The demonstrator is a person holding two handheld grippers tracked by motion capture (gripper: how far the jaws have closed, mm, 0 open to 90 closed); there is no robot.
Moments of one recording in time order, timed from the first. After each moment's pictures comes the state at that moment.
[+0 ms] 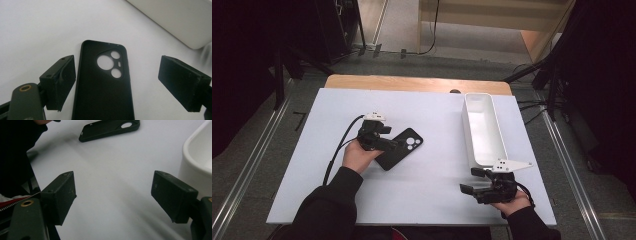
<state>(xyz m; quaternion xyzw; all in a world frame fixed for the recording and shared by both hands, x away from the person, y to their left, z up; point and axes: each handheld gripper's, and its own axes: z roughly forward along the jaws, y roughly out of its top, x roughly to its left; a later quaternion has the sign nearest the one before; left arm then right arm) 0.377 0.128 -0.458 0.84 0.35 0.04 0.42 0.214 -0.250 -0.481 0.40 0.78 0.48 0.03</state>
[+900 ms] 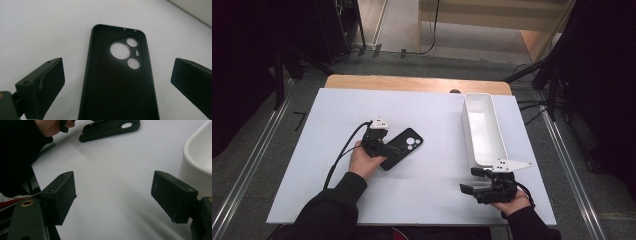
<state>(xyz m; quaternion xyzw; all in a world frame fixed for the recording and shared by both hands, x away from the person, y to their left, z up) 0.374 0.123 -0.492 0.84 0.35 0.08 0.40 0.214 -0.249 -0.481 0.40 0.78 0.48 0.03</state>
